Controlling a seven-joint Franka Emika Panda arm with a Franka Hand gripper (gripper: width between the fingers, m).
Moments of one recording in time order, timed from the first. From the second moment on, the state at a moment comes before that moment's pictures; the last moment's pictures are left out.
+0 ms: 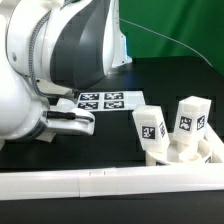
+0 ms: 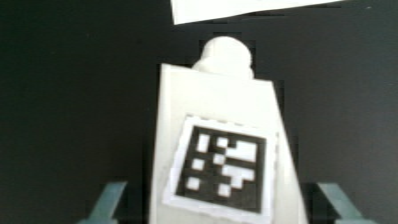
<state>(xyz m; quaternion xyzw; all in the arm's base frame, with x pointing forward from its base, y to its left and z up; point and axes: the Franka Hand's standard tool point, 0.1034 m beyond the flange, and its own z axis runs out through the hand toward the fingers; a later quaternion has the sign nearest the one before) 0.484 -0.134 0.008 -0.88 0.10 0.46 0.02</state>
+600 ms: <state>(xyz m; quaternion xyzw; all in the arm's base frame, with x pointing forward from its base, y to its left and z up) 0.504 -0.121 0.081 -0.90 0.12 0.42 0.03</state>
